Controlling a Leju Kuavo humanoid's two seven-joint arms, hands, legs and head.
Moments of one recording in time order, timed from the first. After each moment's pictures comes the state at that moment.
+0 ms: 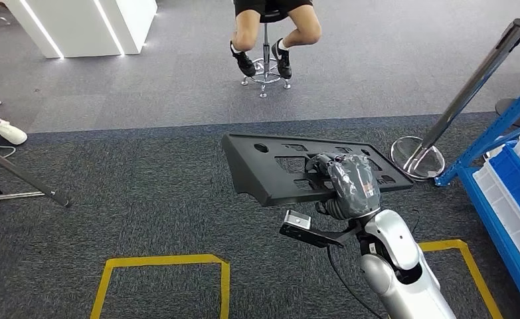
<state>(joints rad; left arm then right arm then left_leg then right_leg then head) -0.04 -0.02 -1.37 0.01 1.30 0.08 0.14 -0.24 -0.17 0.46 -1.65 1.12 -0.21 -0.33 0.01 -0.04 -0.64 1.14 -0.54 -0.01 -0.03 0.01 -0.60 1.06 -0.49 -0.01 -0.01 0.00</state>
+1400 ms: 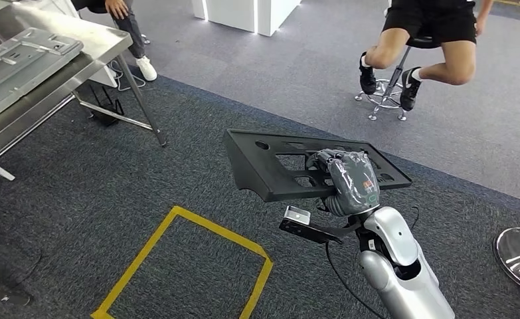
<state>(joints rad) -0.05 -0.03 -1.41 0.01 1.31 0.08 0.14 -0.26 -0.17 0.46 -1.63 1.13 -0.21 -0.32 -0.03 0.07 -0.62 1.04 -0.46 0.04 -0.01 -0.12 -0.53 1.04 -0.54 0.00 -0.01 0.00</state>
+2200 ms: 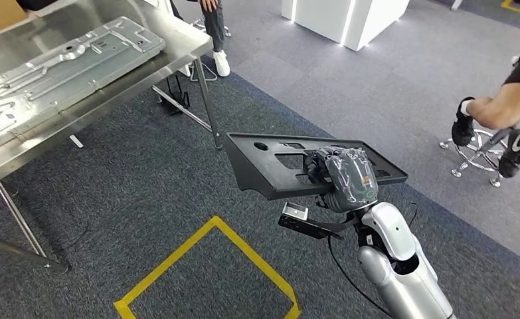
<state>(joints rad) -0.05 -0.05 -1.43 0.01 1.33 0.09 0.12 -0.28 -0.17 0.46 -1.60 1.14 -0.20 -0.32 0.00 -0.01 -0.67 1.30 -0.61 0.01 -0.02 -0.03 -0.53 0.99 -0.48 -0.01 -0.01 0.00</state>
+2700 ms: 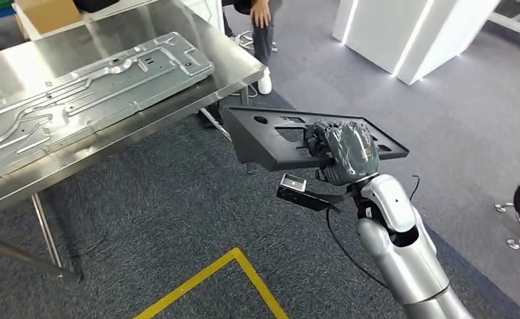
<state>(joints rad) -0.06 -0.04 -1.46 0.01 1.33 0.07 0.11 -0.46 -0.16 0.47 -1.51 1.17 -0.15 -0.30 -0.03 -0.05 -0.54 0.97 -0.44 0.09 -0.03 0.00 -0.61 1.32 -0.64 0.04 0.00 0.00</state>
